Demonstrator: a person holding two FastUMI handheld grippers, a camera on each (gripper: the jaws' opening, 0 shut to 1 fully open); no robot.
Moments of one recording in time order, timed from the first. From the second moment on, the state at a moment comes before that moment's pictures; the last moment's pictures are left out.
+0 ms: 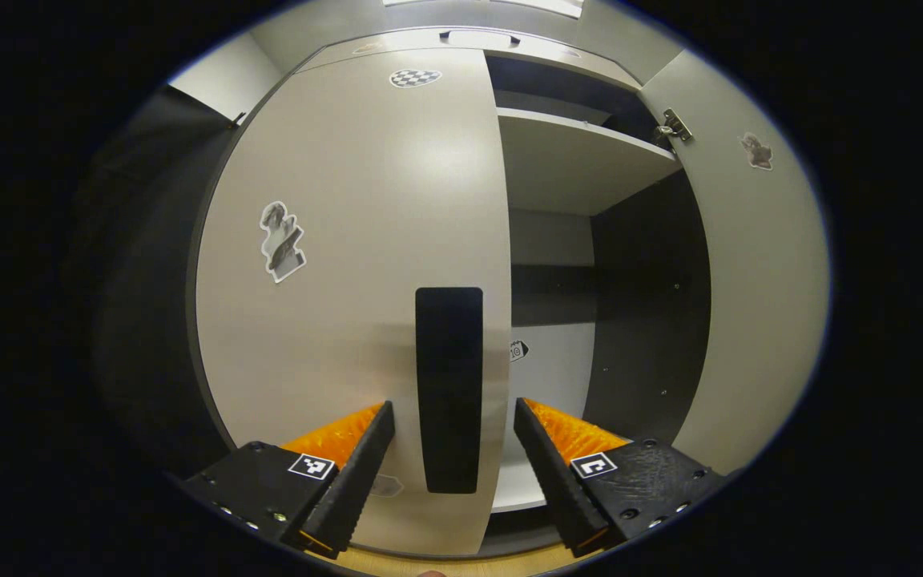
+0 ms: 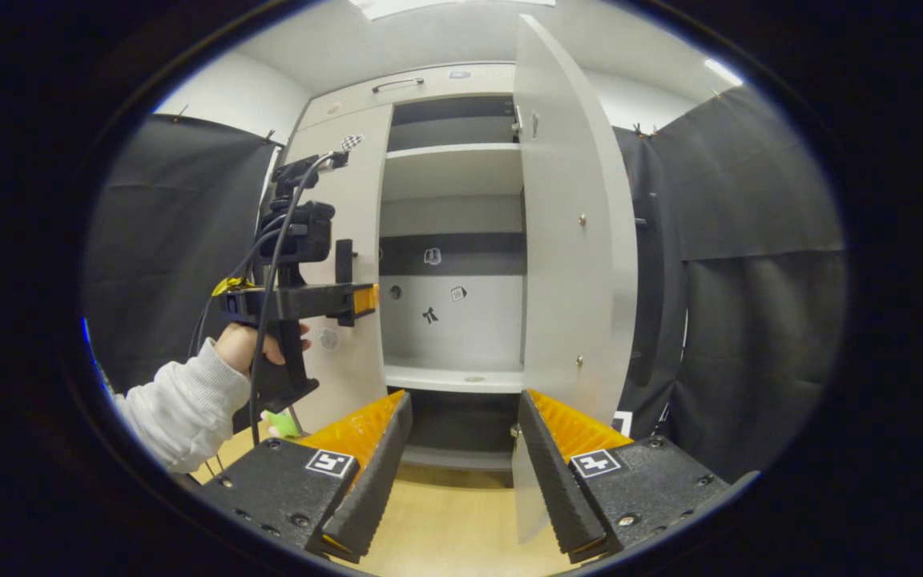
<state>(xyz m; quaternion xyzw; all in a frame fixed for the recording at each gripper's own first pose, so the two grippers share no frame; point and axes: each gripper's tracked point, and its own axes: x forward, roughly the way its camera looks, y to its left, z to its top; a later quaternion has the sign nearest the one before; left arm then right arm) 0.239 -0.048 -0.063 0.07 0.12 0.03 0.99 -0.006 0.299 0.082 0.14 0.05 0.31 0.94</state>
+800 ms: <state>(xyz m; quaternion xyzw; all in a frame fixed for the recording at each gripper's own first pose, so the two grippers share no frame) 0.218 -0.052 -0.058 0.06 0.14 -0.02 0.99 -0.010 0.300 0.078 0.15 0.06 0.30 0.94</state>
